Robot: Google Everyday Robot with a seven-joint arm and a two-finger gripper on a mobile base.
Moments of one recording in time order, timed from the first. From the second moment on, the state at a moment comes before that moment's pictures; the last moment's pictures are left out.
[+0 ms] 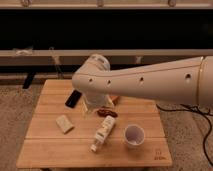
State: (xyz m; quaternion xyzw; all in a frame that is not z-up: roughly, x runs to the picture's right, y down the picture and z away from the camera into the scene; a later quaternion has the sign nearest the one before) arm -0.034 0.097 0.646 -0.22 0.17 0.54 0.79
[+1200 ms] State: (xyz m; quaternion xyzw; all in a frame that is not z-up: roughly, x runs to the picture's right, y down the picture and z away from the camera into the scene) arm -0.014 0.114 0.635 -0.23 0.19 0.56 0.78
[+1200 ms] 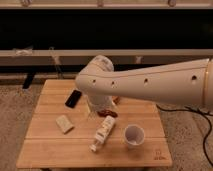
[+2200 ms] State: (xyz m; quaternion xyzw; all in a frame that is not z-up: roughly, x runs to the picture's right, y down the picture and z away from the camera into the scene) arm 0.043 0.219 0.667 -0.31 0.24 0.64 0.66
